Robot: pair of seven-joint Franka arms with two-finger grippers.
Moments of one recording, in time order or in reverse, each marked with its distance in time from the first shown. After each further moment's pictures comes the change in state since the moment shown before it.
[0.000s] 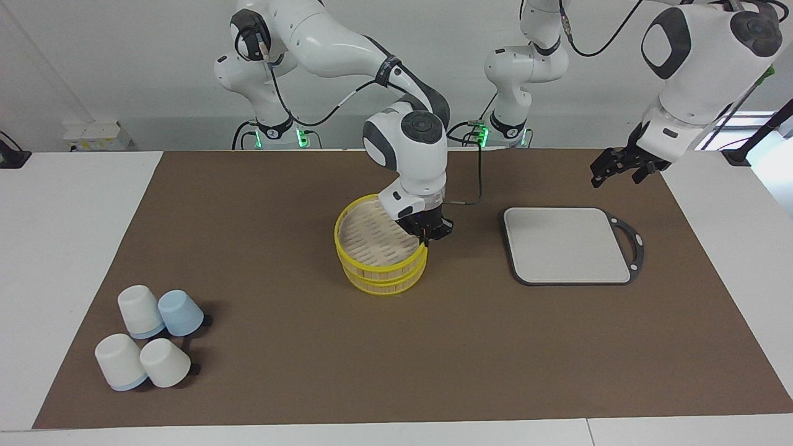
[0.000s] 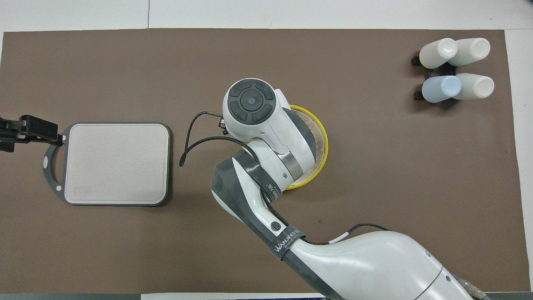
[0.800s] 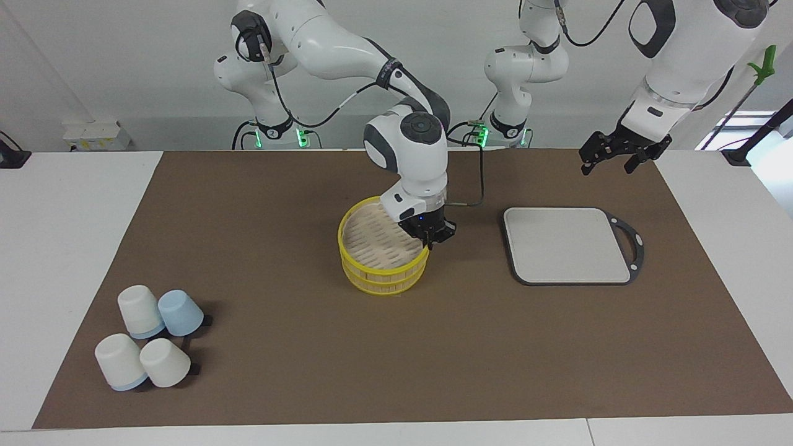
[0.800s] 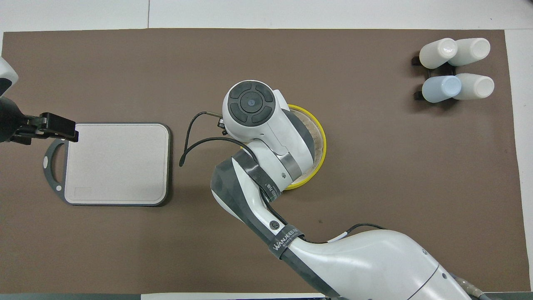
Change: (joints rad) left arm -0.034 0.022 -0.013 -0.007 0.000 0.046 0.018; right arm 0.001 0.007 0.000 -0.008 0.000 0.021 0.000
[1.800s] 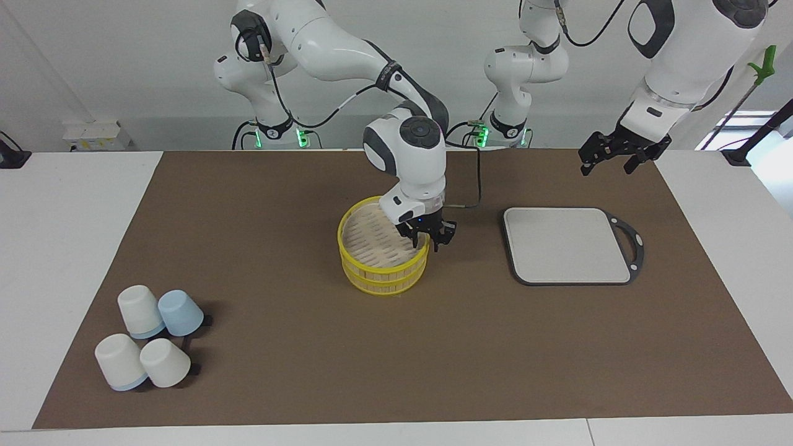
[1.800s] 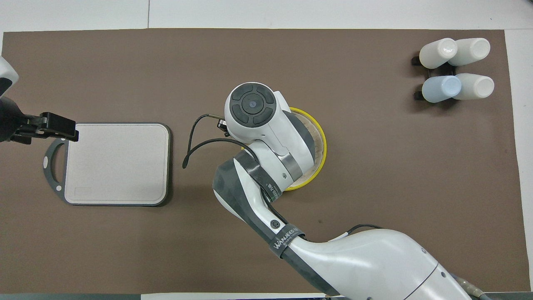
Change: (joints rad) left arm -0.001 0.000 0.003 0.000 0.000 0.004 0.000; right arm -0.005 -0.007 -0.003 -0.019 0.000 0.009 -0.023
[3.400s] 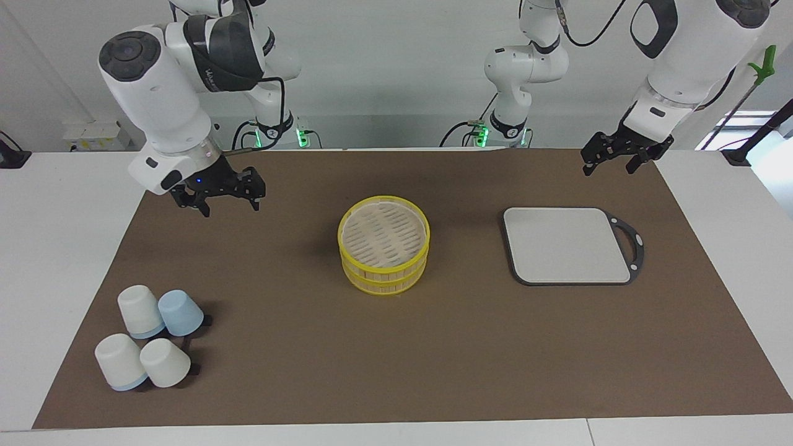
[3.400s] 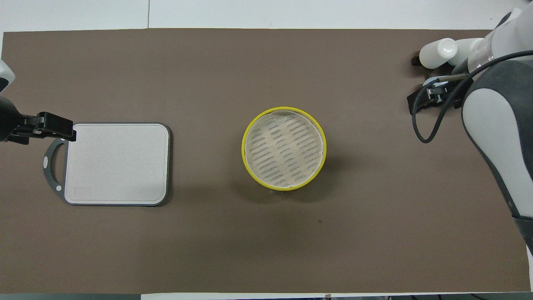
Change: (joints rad) left arm 0.002 0.000 0.006 0.000 0.000 0.000 0.000; right arm -0.552 -0.403 -0.013 -0.110 -0.021 -0.463 -0.965
